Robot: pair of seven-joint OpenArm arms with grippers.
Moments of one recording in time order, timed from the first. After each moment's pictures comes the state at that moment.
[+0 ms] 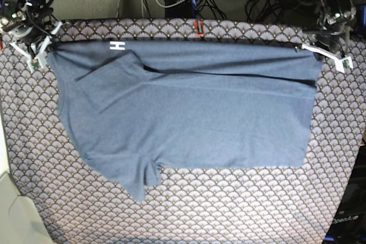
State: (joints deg) left arm 23.4 -11.7 -27.1 95.8 -21.9 -1.7 36.3; right arm -22.7 15.5 30.7 94.6 8.2 40.1 -44.7
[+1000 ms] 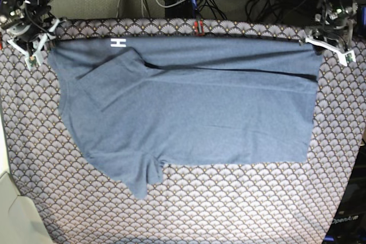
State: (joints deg) left arm 25.4 -12.8 -27.4 95.6 -21.3 -0.8 36.4; right arm -24.2 15.8 31.3 95.5 7.5 40.1 -45.5
